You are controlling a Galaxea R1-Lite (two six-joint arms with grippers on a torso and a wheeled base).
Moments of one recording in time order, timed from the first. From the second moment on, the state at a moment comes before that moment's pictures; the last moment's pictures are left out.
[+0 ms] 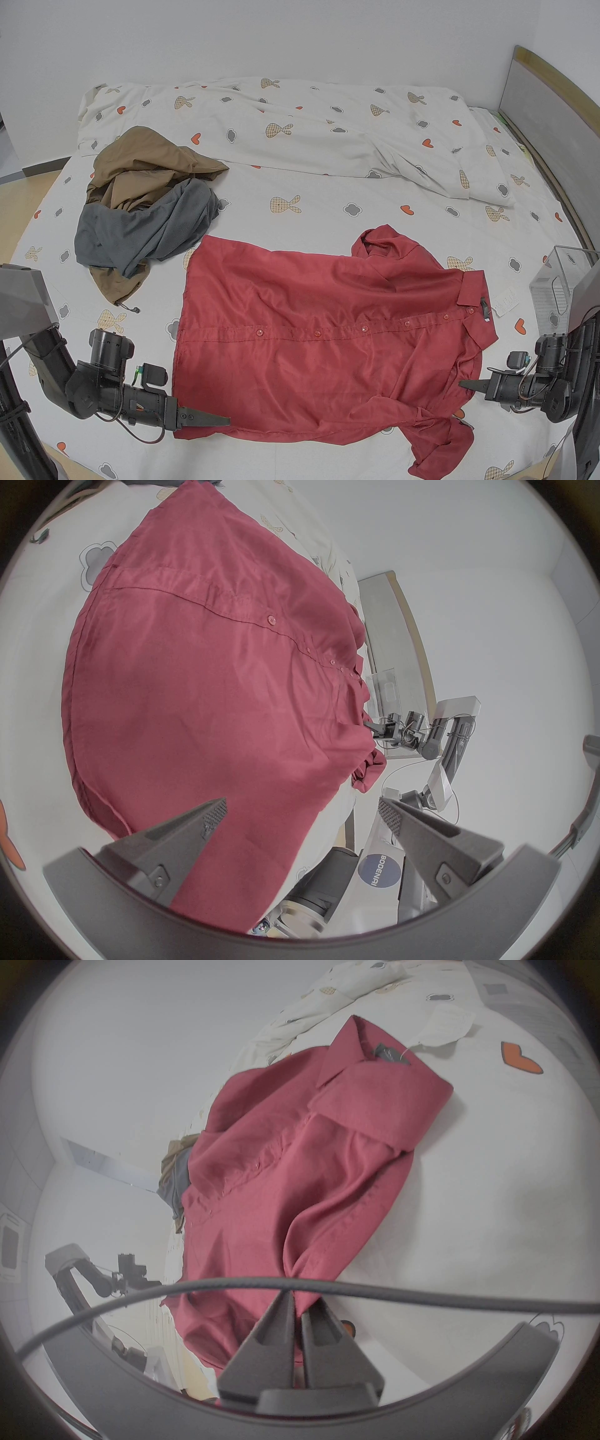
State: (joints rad) left arm -0.10 2.06 -0.34 -0.70 -0.96 -0.10; right arm -0.14 2.31 -0.02 -1.55 0.72 0.32
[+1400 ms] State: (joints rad) left arm -0.25 1.98 -0.35 -0.46 -0.86 -0.03; right arm -0.22 1.85 -0.02 -0.86 0.60 0.15
